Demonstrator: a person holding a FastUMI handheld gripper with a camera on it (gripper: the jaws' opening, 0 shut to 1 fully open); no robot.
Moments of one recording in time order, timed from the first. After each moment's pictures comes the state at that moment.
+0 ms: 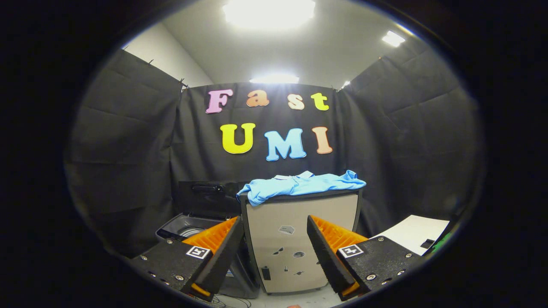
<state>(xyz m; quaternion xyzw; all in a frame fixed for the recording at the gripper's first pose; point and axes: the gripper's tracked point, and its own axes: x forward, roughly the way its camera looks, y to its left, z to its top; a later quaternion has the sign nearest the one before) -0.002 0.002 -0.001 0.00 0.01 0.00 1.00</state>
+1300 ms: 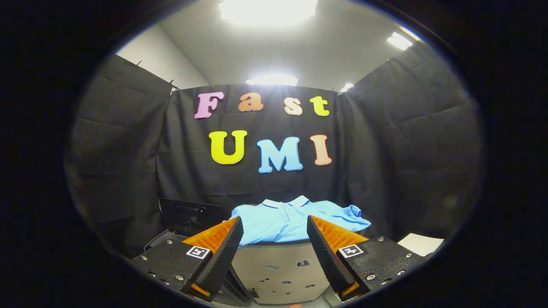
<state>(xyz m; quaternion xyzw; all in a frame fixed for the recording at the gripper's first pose) 0.129 -0.041 0.099 0.00 0.00 -0.01 1.00</state>
